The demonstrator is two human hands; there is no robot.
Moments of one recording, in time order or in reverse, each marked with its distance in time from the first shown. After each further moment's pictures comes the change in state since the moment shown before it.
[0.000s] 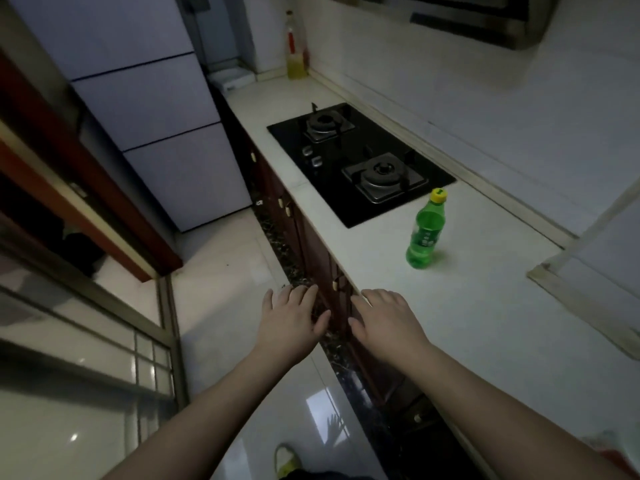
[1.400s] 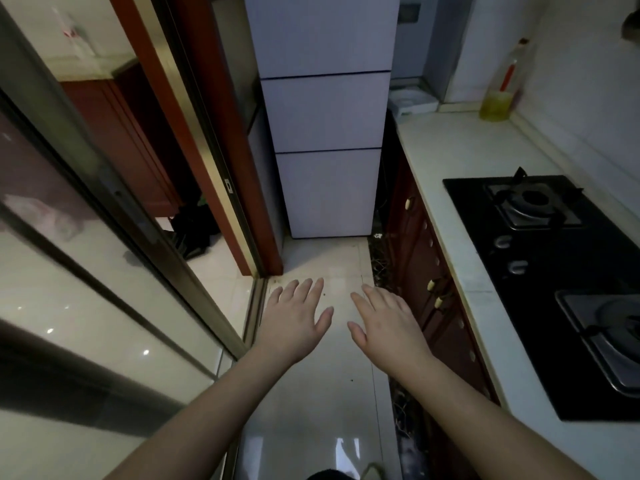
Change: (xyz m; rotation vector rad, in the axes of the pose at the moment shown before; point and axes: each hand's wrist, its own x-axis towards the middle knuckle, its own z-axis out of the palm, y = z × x) left_hand 0.190 -0.370 -0.044 -0.031 0.053 -0.416; right_hand 0.417 -0.229 0.045 0.050 0.102 -0.464
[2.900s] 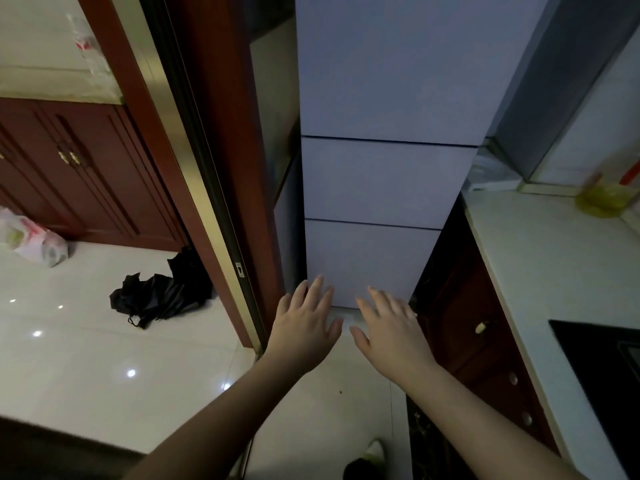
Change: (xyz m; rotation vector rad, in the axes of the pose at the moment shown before) left_hand 0.410 -0.196 -0.016 -0.087 0.079 -0.071; right_hand 0.468 0.036 0.080 -0.009 -0.166 -0.066
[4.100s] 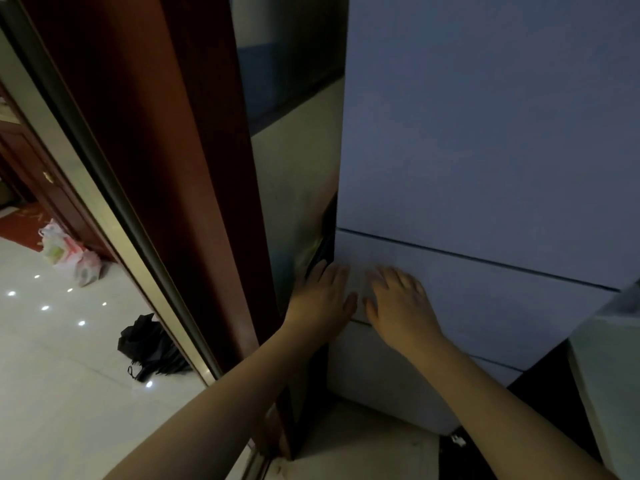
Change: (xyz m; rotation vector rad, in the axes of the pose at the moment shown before) left_hand 0.378 -0.110 -0.043 -0.004 0.252 -0.114; right_hand 0.419 0.083 -0.032 -0.025 0.152 -0.177
